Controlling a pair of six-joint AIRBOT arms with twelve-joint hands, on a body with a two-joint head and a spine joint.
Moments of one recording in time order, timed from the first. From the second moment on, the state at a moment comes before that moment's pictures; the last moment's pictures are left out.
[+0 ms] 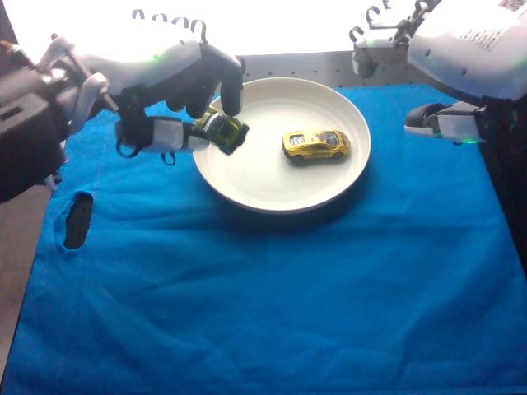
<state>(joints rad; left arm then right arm) 0.54 -1.04 1.15 -0.08 -0.46 1.22 -0.56 -0.99 1.08 0.02 0.56 -1.34</state>
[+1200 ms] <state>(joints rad) 0.82 -0.82 0.84 0.02 -0.56 1.17 -0.57 -0.99 1.08 0.04 0.56 -1.34</state>
